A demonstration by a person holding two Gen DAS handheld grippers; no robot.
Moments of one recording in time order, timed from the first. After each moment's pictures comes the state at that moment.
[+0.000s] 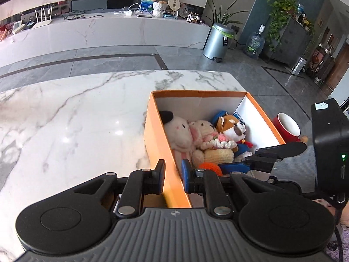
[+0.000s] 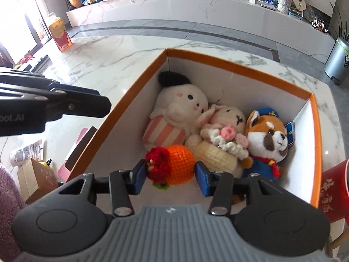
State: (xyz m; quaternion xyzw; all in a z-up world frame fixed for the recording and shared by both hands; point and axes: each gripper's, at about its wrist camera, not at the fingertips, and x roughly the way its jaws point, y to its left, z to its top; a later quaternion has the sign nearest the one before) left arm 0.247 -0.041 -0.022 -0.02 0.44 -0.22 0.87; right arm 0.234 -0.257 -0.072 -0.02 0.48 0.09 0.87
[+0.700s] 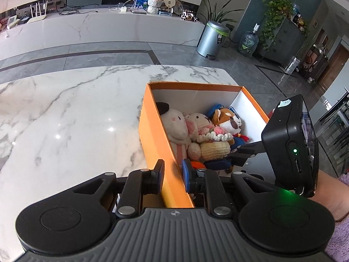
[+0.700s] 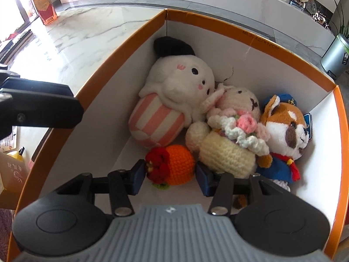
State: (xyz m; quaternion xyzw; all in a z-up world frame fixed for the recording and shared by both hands) left arm 0.240 -0.036 -0.030 -0.03 0.44 -0.24 0.87; right arm 0.253 -0.251 -0.102 -0.04 0.53 0.07 0.85
